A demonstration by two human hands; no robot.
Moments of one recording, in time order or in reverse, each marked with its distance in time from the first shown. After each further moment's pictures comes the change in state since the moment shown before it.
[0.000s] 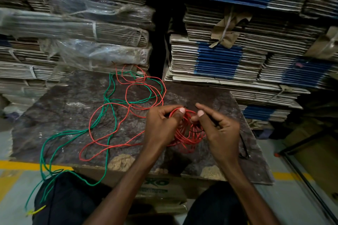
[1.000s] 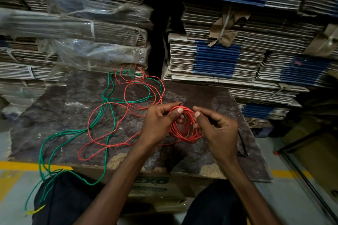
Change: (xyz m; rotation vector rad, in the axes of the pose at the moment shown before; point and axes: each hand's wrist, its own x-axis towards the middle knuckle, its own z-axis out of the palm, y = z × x) left_hand 0.012 -0.019 -0.004 -0.196 -0.172 -0.072; right_hand 0.001 0.006 -0.004 0.012 0.000 -0.007
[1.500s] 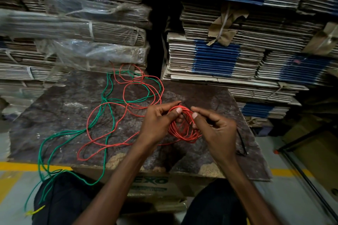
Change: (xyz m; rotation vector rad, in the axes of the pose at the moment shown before) left_hand 0.002 -0.003 0.001 -0.028 0.002 -0.010; right_hand -0.002 0.000 -0.001 0.023 -0.026 -0.001
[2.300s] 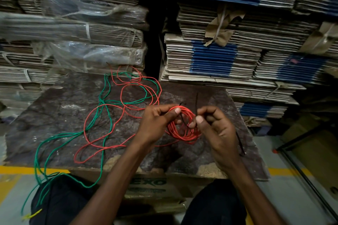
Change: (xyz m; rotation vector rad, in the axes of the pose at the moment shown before) left_hand 0.003 -0.002 -0.001 0.016 -0.065 -0.030; right_hand -0.003 0.002 -0.015 0.187 -0.198 0.005
